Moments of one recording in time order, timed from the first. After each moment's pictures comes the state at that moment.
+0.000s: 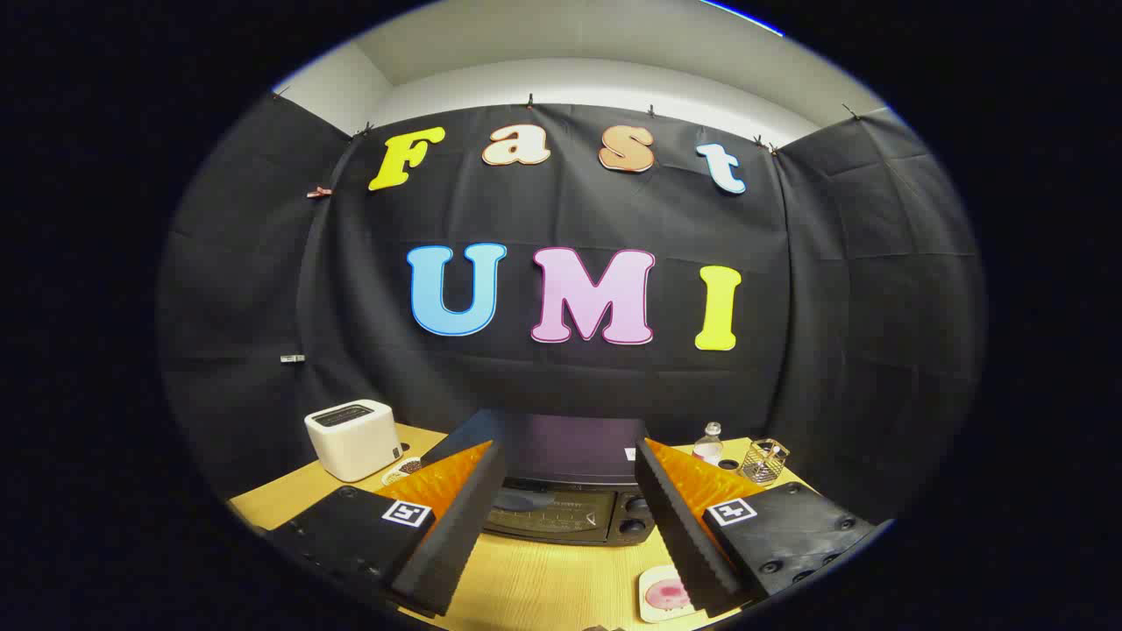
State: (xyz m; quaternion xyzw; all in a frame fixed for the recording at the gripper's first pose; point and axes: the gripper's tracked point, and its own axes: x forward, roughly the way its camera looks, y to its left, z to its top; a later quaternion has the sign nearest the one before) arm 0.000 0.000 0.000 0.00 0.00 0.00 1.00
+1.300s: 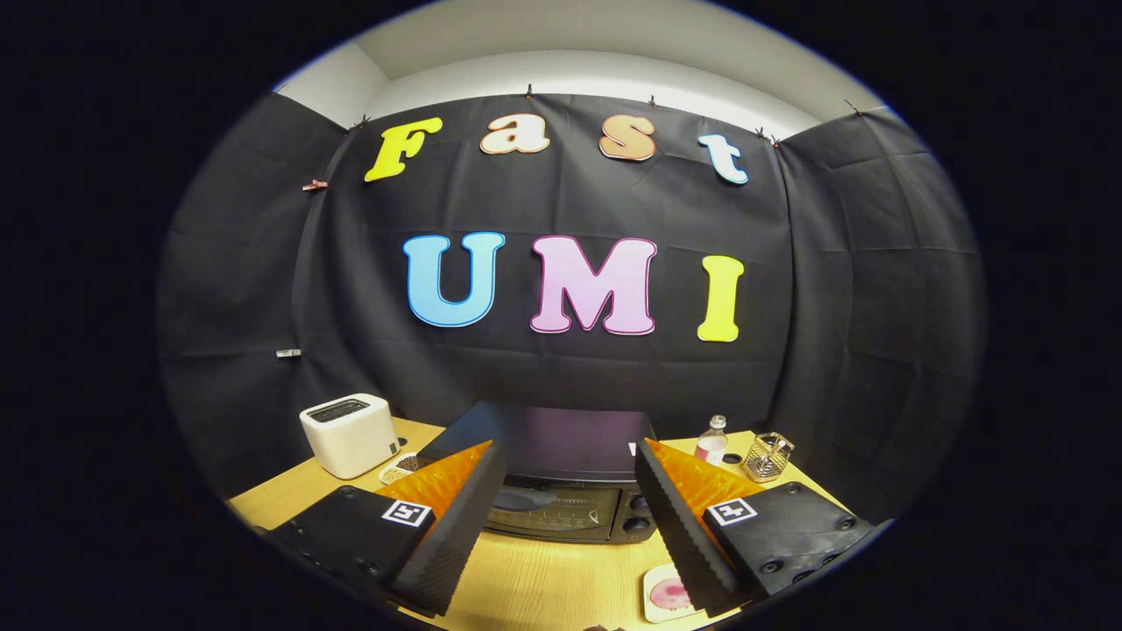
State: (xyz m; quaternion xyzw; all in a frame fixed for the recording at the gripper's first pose) arm 0.018 0.003 -0.008 0.01 0.01 0.00 1.00
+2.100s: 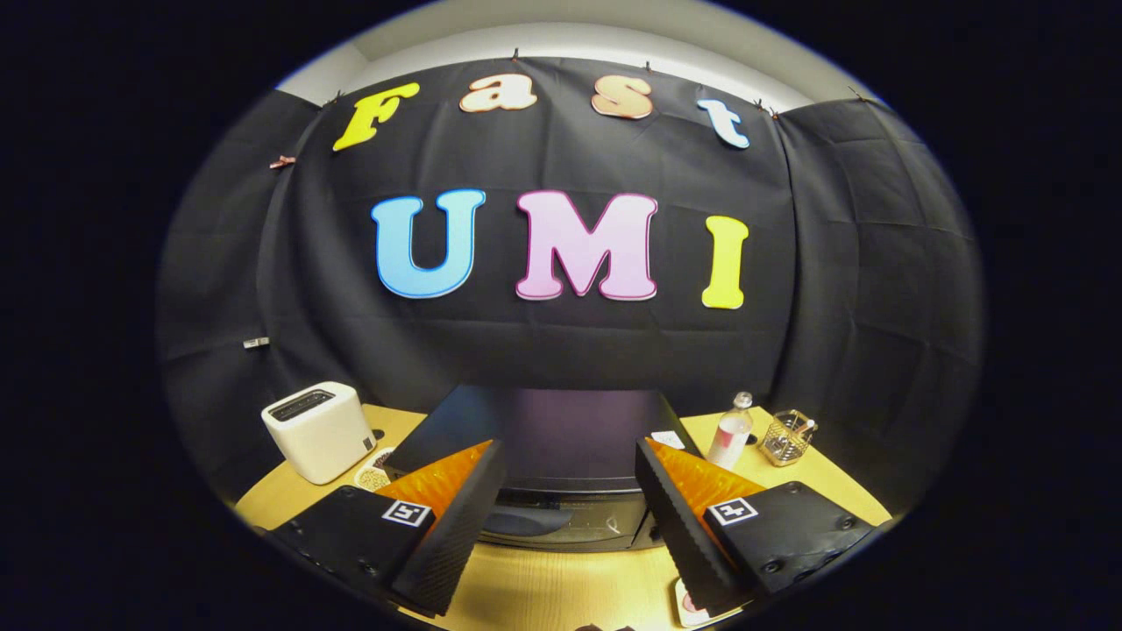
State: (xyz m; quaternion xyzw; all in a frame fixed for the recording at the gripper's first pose) arm 0.112 0.025 -0.065 0.01 0.09 -0.04 1.00
